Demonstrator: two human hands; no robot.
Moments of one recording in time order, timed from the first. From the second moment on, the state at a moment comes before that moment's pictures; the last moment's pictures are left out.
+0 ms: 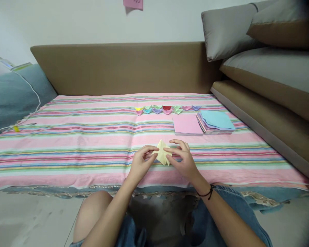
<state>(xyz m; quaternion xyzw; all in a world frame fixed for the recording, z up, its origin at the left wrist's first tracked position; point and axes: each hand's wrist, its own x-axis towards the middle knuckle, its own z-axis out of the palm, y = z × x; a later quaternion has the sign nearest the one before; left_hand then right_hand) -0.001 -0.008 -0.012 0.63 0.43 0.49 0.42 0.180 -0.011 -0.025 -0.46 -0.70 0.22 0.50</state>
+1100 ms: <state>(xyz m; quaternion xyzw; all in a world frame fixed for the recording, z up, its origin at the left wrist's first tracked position) -0.002 -0.005 -0.018 0.61 0.46 0.46 0.46 0.179 -0.009 -0.029 -0.43 -0.49 0.55 0.52</state>
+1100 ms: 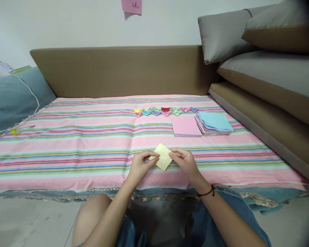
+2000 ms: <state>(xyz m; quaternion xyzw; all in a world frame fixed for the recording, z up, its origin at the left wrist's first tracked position) 0.013 -0.011 -0.021 0.53 0.40 0.50 0.55 0.173 -0.010 -0.034 -0.43 -0.57 0.46 0.53</state>
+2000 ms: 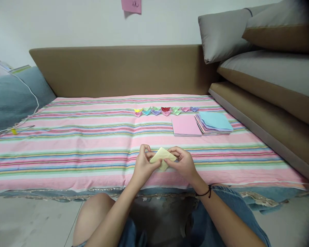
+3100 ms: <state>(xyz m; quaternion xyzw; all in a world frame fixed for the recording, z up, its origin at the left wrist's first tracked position) -0.017 -0.005 0.001 0.66 0.34 0.40 0.54 0.191 -0.009 -0.020 -0.38 -0.59 0.52 0.50</state>
